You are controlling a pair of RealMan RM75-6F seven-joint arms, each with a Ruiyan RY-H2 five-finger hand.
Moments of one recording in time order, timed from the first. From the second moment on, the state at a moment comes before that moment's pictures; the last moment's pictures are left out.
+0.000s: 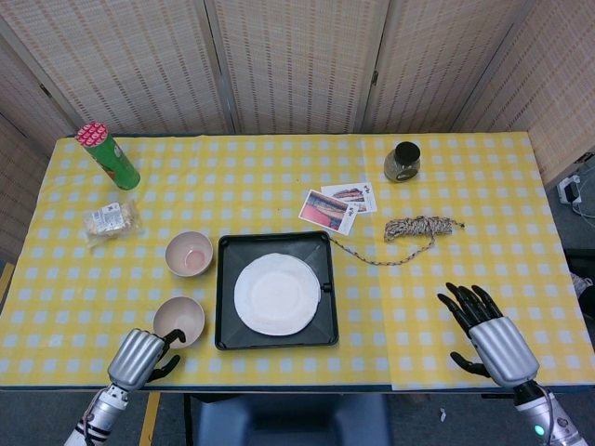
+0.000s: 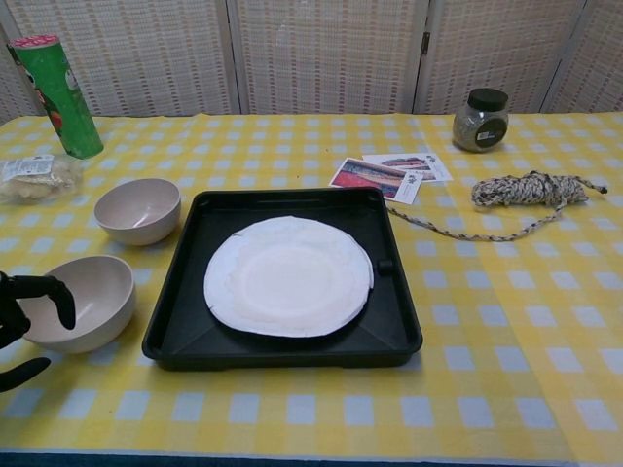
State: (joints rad) left arm -0.22 -1.54 0.08 -1.32 1.74 1.37 0.08; right arm 0.16 -1.09 -0.10 -1.68 -1.72 1.40 -0.06
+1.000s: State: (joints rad) left arm -0.25 -1.57 0.07 -1.27 1.70 1.36 0.10; right arm 0.17 -1.09 -0.10 -1.68 -1.73 1.36 -0.06
